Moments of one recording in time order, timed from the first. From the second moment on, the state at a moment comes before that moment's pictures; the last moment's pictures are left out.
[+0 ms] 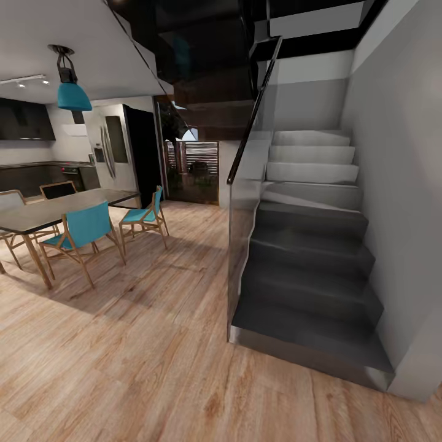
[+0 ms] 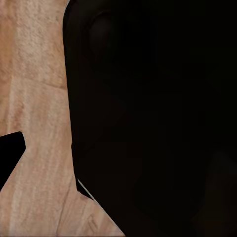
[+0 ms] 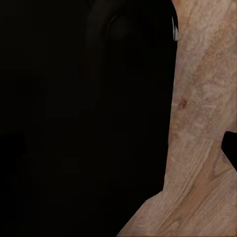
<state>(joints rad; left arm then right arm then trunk) 0.00 0.00 0.00 0.00 0.00 0.00 0.00 0.00 0.00 0.00 0.00 0.00 0.00 0.00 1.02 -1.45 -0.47</state>
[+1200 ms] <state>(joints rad) 0.02 0.02 0.01 -0.55 0.00 -0.19 0.01 0.00 -0.06 0.00 -0.75 0.00 -0.29 0.00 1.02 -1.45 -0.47</state>
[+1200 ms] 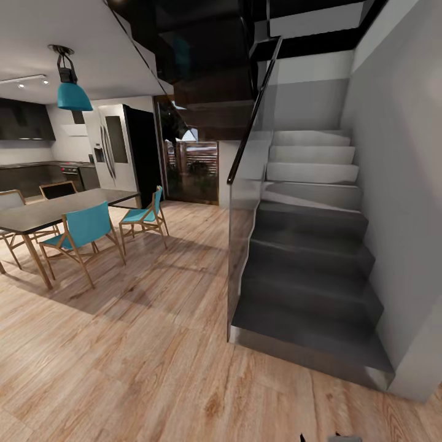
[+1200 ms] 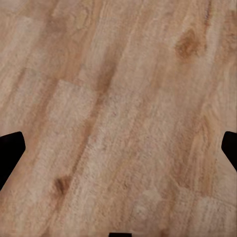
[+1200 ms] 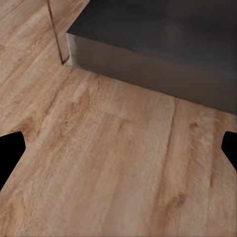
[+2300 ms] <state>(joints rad) 0.02 0.03 0.01 -0.55 0.01 -0.21 0.00 0.00 -0.06 0.00 -0.70 0.00 -0.30 -0.01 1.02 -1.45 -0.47</state>
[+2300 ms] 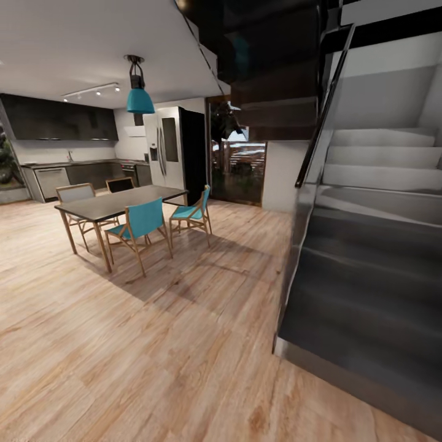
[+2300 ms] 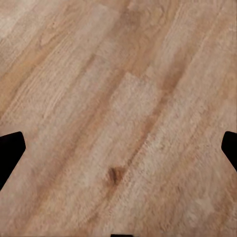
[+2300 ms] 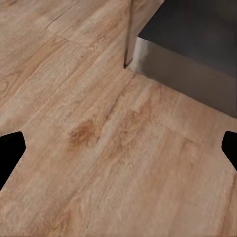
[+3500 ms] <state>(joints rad) 0.02 0.03 0.01 -0.52 0.01 -0.21 0.00 0.00 -0.06 0.00 -0.69 0.00 -0.30 -0.01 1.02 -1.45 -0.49</state>
